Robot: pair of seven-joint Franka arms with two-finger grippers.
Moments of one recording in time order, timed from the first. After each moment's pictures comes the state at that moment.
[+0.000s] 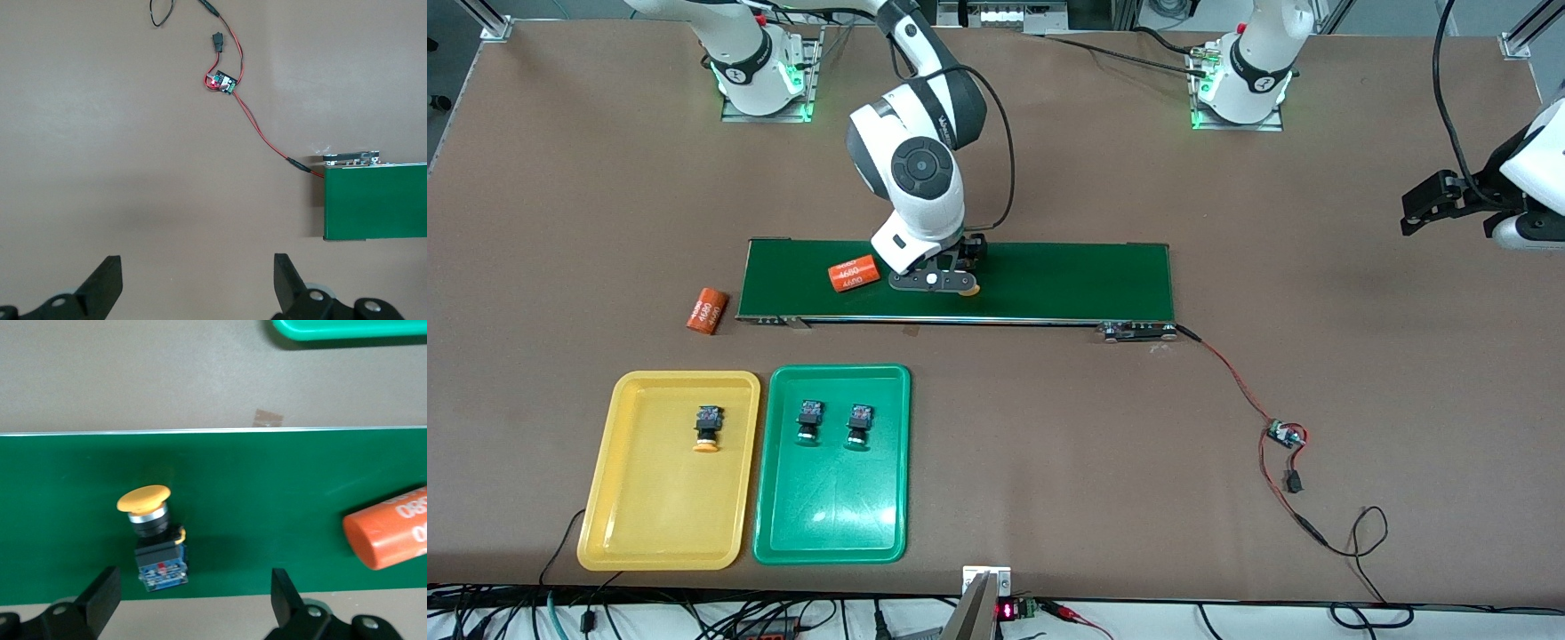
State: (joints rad) left arm 0.00 0.00 0.00 -1.61 0.04 1.60 0.03; right arm 1.03 0.52 -0.34 -1.67 0.24 2.04 0.63
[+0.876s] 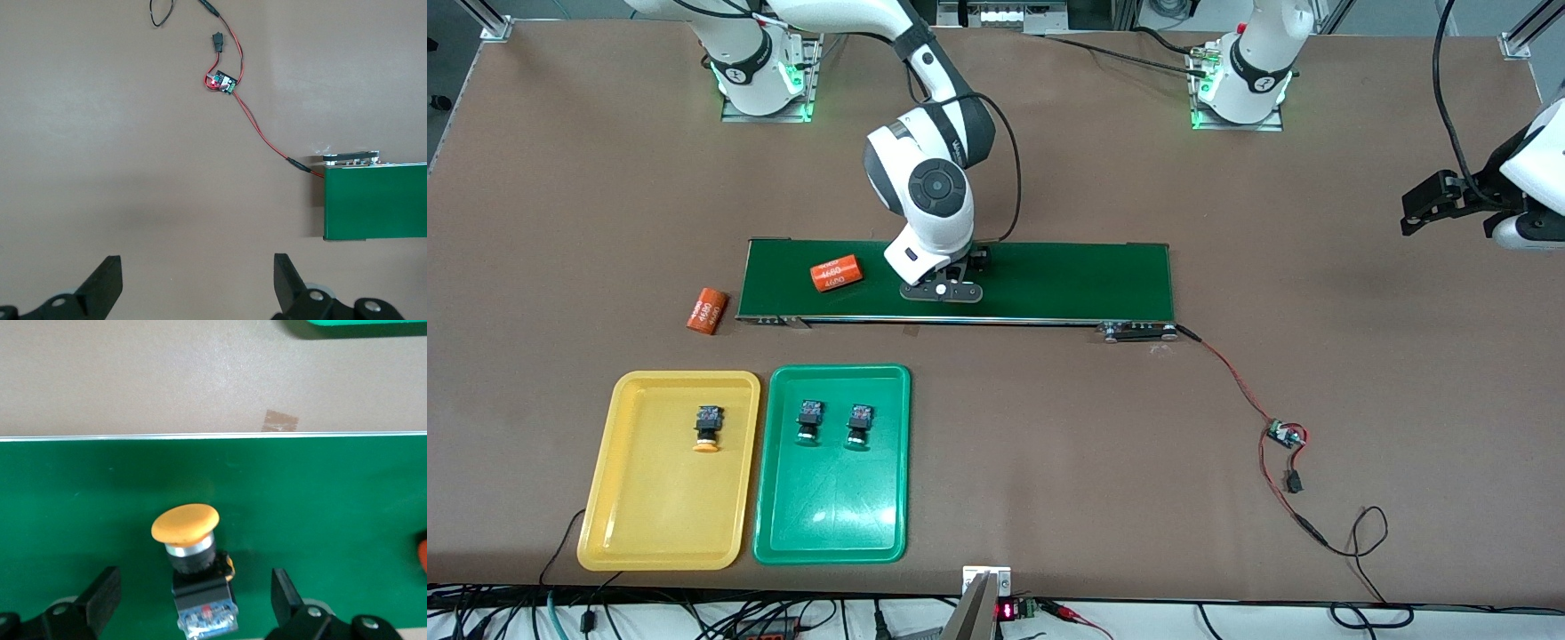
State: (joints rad) left arm 0.00 0.00 0.00 -1.61 0.04 1.60 0.03; right arm 1.04 0.61 -0.34 -1.67 0.24 2.11 0.63
